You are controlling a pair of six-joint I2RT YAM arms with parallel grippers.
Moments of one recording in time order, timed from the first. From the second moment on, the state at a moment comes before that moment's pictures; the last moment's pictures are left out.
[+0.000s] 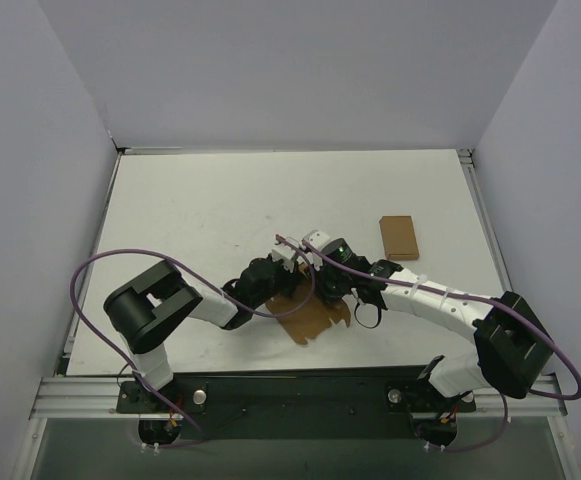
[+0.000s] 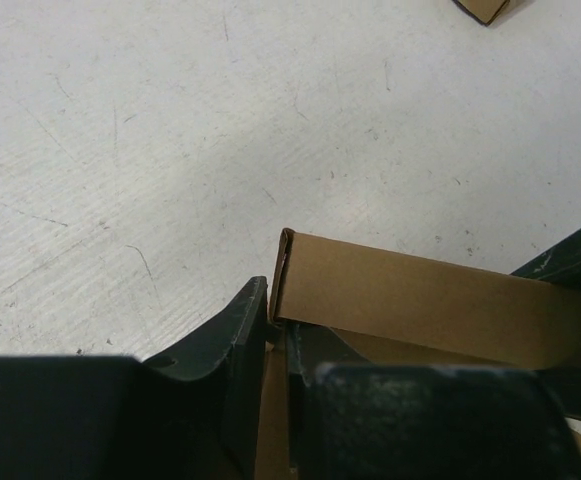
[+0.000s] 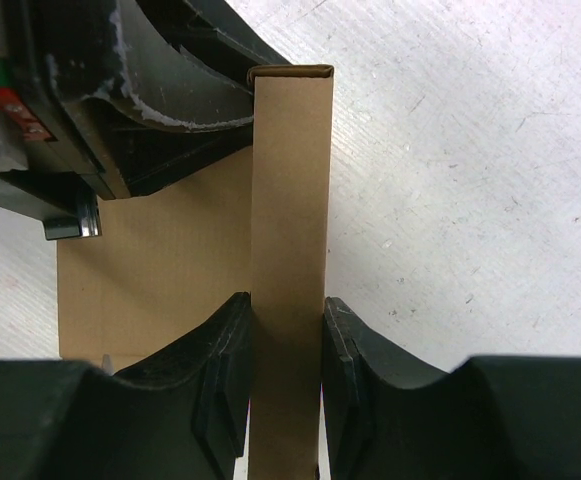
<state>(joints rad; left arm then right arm) -0.84 1.77 0.59 0.87 -0.09 -0.21 0.81 1.38 0.79 -0.29 0.05 0.05</state>
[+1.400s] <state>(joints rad) -0.84 1.71 0.54 0.83 -0.26 -0.27 0.81 1.32 0.78 -0.33 0.03 0.10</state>
